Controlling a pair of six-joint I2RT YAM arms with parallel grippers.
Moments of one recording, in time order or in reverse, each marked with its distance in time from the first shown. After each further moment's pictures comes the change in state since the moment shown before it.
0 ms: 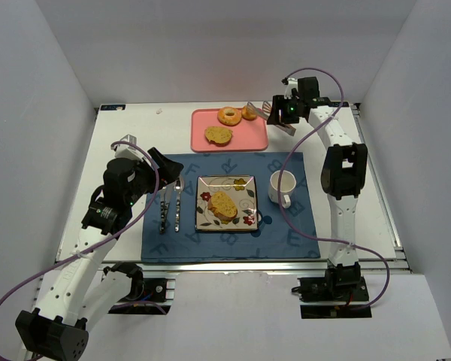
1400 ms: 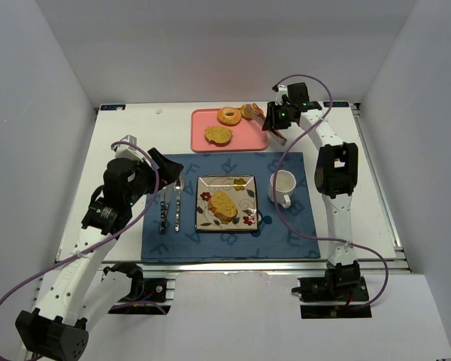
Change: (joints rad) left arm 0.000 0.000 0.000 -0.009 0.000 0.000; right arm 0.042 0.082 0.023 0.007 0.014 -0.005
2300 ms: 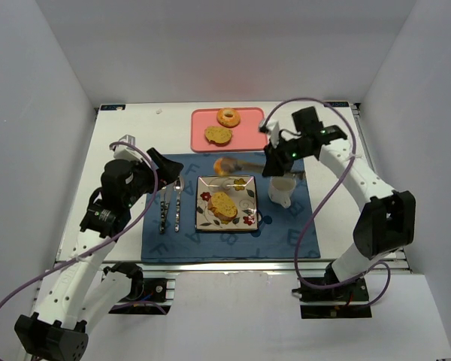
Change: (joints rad) left arm 0.000 -0.021 -0.001 0.017 0.014 0.003; right arm 0.127 -0.853 -0.790 -0.247 -0.298 -0.544
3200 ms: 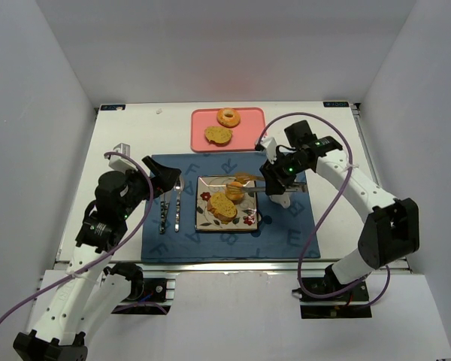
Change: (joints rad) left arm 0.000 -0.128 -0.069 0.006 0.008 -0.011; right arm 0.102 -0.078 -0.144 -0.076 0.198 -0.006
